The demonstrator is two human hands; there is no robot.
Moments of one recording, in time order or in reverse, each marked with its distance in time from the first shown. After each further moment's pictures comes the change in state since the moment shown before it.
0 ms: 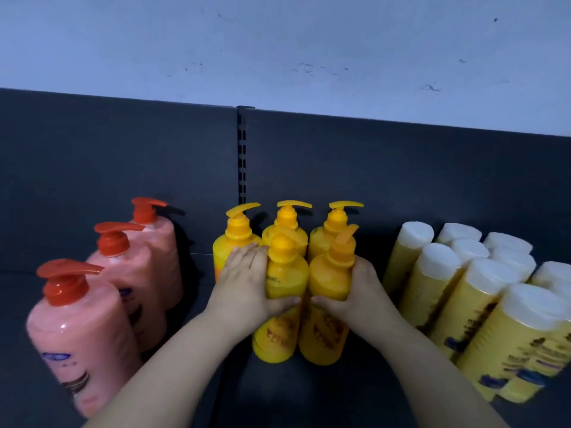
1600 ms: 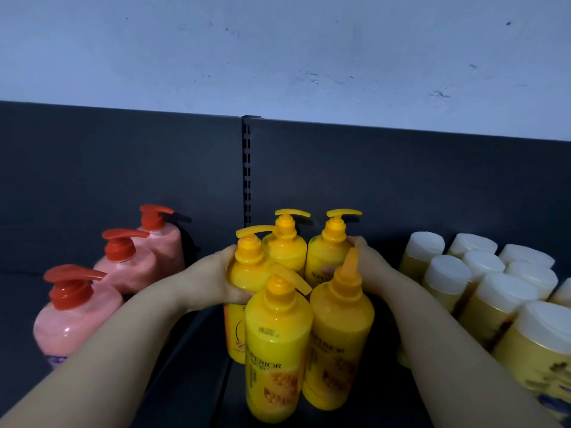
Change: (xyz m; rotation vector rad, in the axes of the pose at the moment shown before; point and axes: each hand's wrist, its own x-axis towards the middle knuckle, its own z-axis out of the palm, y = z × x) left_hand 0.022 -0.047 -0.042 -0.480 -0.318 -0.180; right_hand 0.087 0.004 -0.021 0.089 -0.188 0.171
